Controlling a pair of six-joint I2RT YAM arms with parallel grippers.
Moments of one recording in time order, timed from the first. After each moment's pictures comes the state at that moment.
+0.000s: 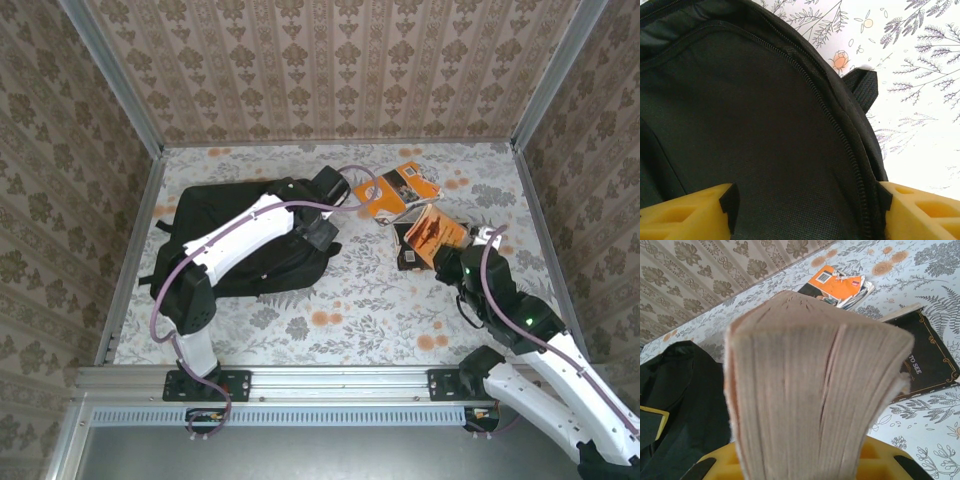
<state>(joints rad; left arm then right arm) -0.82 1.81 1.64 -1.07 -0.27 -0.06 0.53 0.60 0.76 -0.72 0.38 0.73</state>
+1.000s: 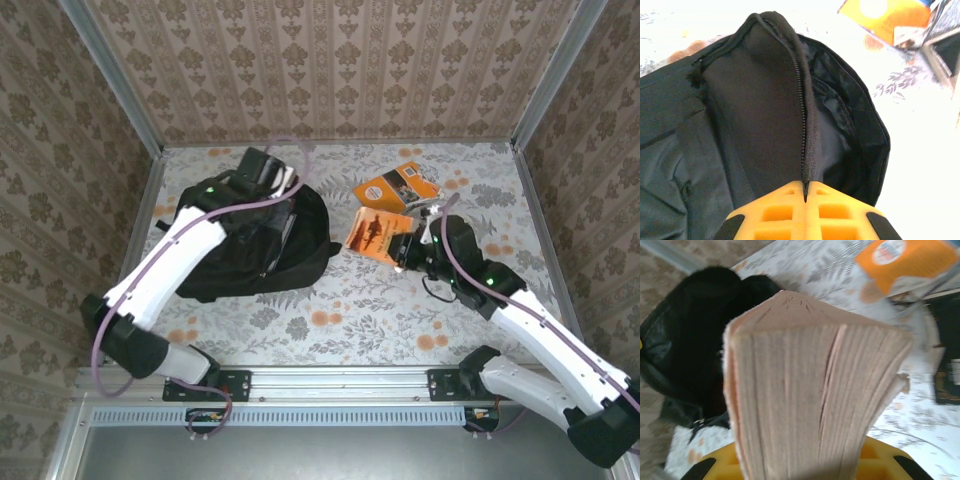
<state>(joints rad) -0.63 1.40 1.51 -1.01 -0.08 -0.16 0.53 0.93 0.84 -0.47 -0.08 0.74</state>
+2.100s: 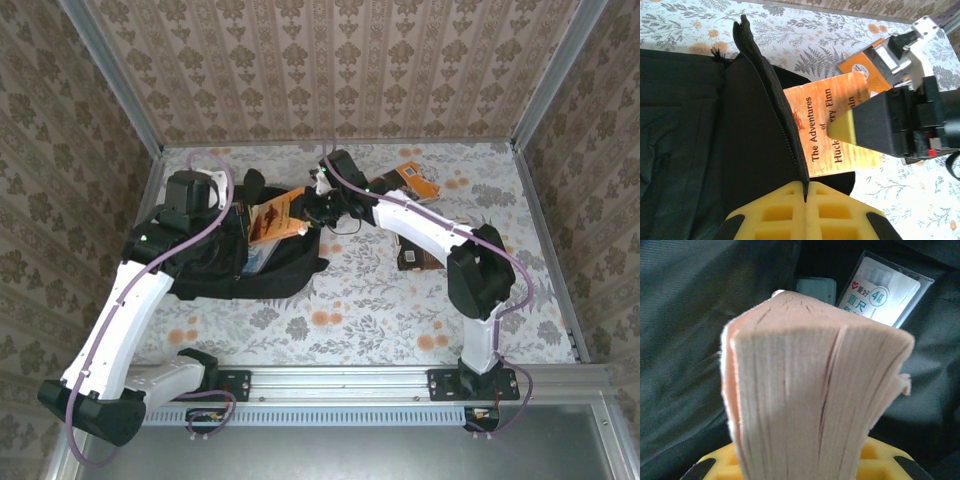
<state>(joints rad) -0.41 1.06 1.26 -0.87 0.11 -0.34 0.64 1.93 1.63 -0.43 -0.51 0.91</state>
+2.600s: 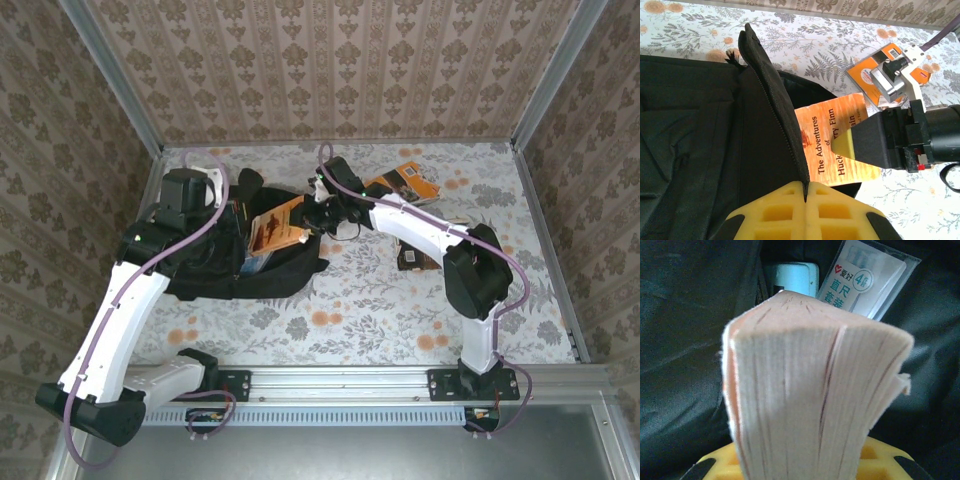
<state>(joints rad) -0.41 1.06 1.31 -0.92 0.07 -0.33 0.65 1.93 1.59 -0.43 -0.51 0.92</state>
